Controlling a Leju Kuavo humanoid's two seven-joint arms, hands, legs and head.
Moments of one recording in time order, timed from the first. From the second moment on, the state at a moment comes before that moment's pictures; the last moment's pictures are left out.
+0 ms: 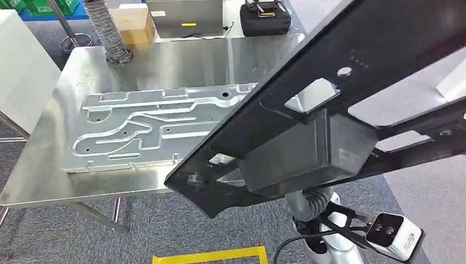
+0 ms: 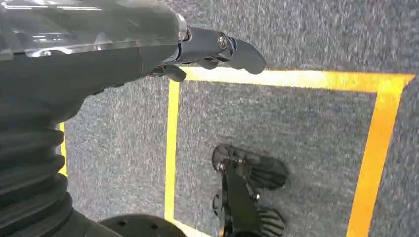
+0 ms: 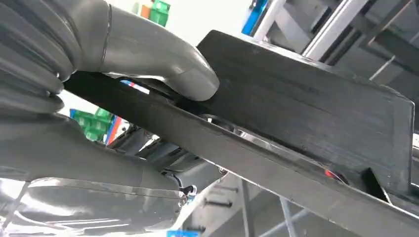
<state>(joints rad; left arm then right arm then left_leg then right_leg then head) -0.12 0.10 -1.27 -0.12 1.51 0.15 -0.26 -0.17 0.02 0.34 -1.96 -0.16 0.36 -0.70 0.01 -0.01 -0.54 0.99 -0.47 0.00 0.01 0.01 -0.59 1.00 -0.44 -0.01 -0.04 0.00</state>
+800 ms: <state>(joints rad) -0.09 0.14 -1.24 -0.12 1.51 0.21 -0.22 -0.16 0.03 0.15 -1.93 -0.07 0.31 -0.70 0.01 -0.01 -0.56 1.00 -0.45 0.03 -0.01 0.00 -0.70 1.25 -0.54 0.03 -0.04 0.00</state>
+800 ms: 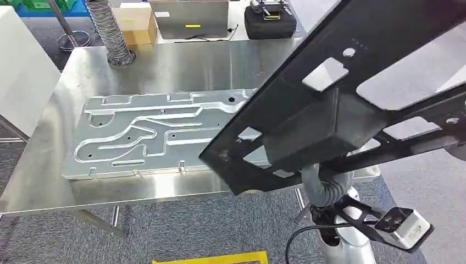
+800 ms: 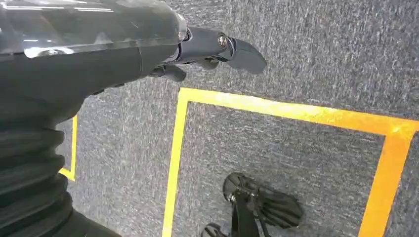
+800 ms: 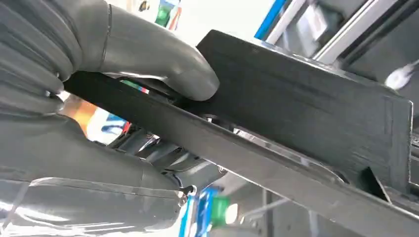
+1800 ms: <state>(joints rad) -0.12 0.13 -1.33 -0.12 1.51 0.15 -0.25 -0.94 -0.09 0.37 -0.65 1.56 -0.52 -0.10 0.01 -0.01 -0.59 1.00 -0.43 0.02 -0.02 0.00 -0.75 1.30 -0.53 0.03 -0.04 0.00</state>
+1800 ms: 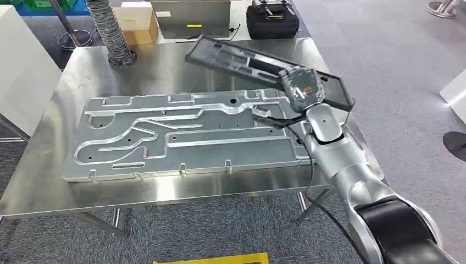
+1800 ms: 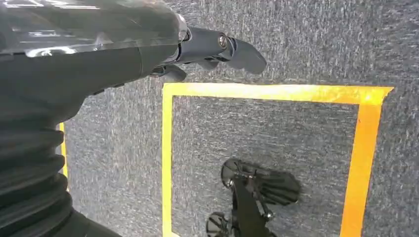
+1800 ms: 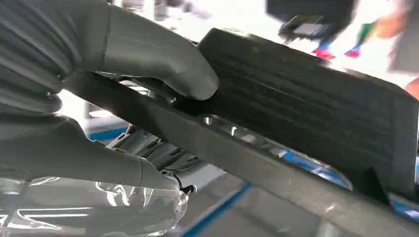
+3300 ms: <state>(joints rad) -0.13 0.13 -1.38 -0.12 1.51 0.16 -0.30 -0.85 0.05 0.55 -0.36 1.44 -0.69 -0.37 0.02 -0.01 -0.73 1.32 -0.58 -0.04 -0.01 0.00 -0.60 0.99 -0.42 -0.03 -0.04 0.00</state>
